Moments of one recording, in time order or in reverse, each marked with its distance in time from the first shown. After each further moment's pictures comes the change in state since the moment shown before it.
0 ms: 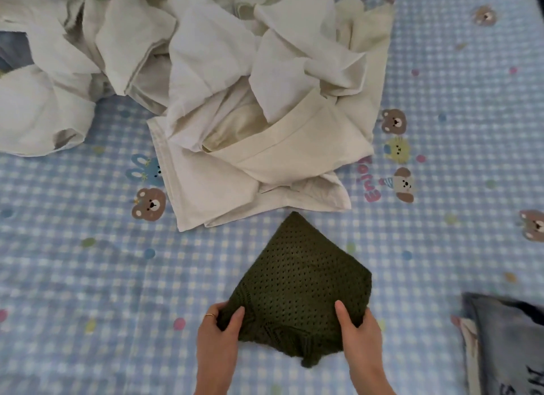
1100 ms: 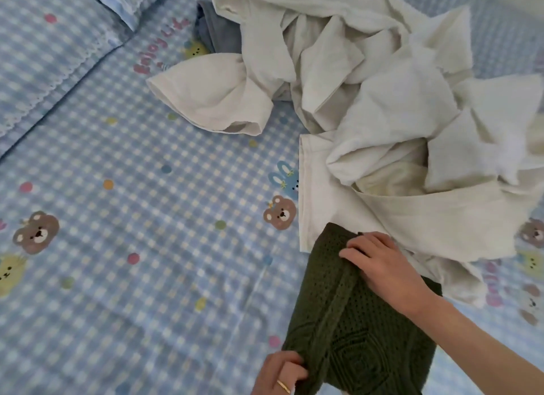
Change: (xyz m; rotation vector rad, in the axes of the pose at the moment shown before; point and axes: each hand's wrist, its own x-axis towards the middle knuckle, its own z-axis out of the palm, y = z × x) left_hand 0.005 -0.052 -0.082 0.132 -0.140 0.339; right_hand -0.034 -0.227 0.144 -1.222 -0.262 -1.893
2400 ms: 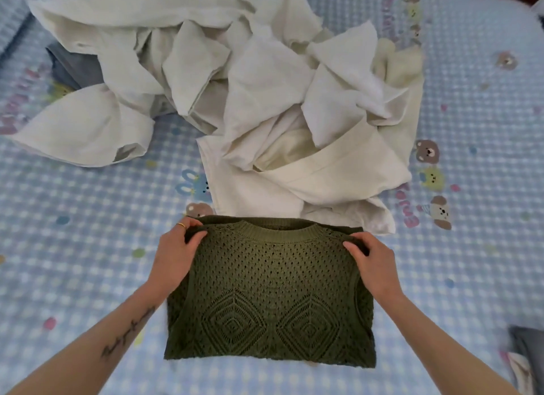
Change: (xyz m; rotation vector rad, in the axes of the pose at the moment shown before) left_hand 0.199 0.068 -0.090 0.310 0.116 0.238; right_hand -0.144 0.021 0.062 0.825 0.348 1.214
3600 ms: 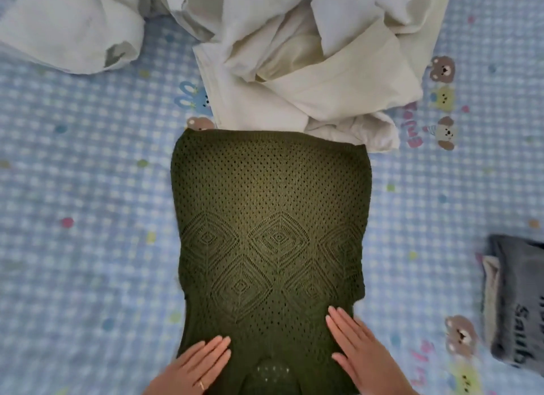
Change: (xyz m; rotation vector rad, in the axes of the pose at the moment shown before) left_hand -0.350 -0.135 0.034 0.840 -0.418 1.017; right_hand -0.282 0.104 -0.001 -0.810 -0.606 -0.595
